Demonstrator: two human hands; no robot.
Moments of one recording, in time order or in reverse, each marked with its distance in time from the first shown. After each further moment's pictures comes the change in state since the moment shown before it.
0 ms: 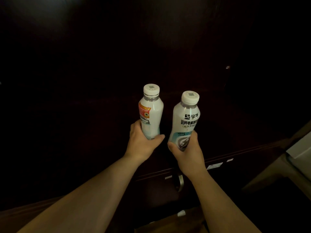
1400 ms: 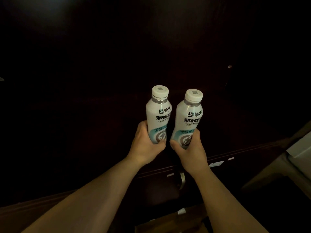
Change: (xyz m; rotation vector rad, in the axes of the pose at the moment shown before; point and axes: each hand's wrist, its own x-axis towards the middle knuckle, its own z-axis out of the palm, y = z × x) left_hand -0.011 -0.003 -0.004 0.011 -0.104 -0.008; right_hand 0.001 0.003 -0.001 -0.052 0.002 0.002
